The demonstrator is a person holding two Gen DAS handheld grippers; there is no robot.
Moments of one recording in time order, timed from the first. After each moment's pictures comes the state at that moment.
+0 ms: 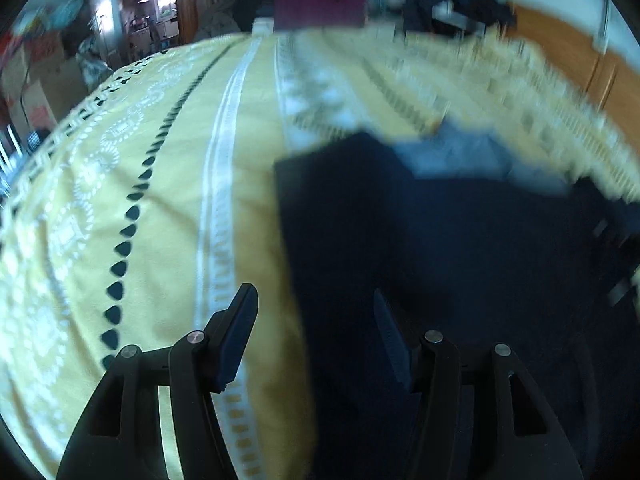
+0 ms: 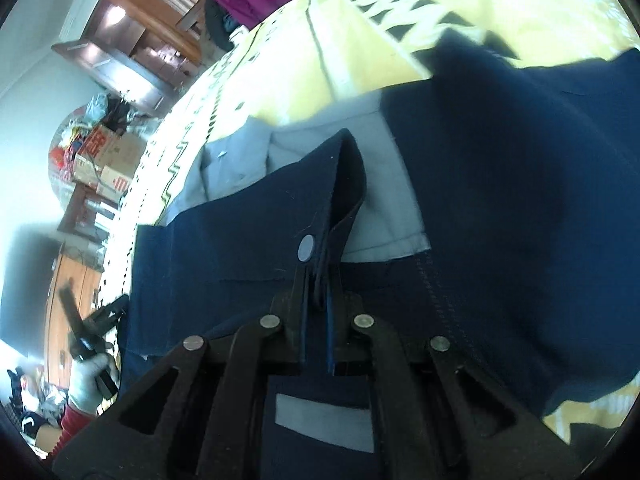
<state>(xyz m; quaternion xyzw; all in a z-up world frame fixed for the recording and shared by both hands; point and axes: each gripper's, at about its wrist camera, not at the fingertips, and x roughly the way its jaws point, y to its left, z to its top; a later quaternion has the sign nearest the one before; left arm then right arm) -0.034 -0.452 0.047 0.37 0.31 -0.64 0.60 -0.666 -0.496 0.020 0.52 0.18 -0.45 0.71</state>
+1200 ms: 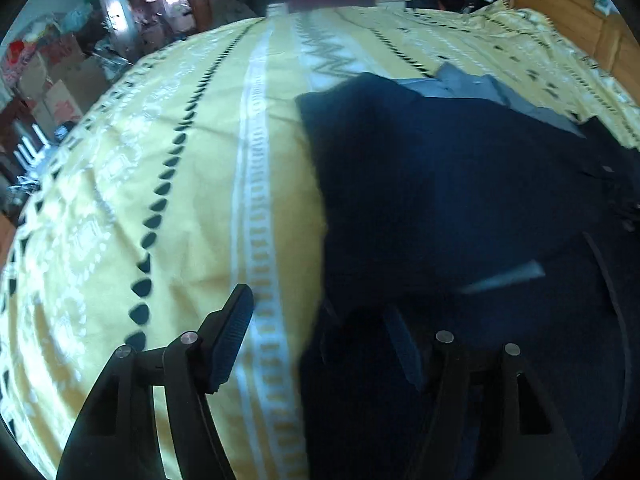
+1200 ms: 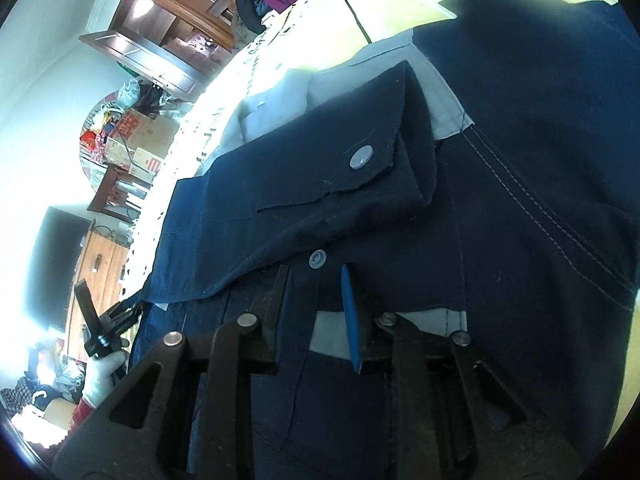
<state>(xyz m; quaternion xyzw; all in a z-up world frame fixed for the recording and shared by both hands) -0.032 -0.366 0.043 0.39 0.30 -0.61 0.63 -0.641 -0.446 0.002 0.52 0.17 -0.39 0.74</state>
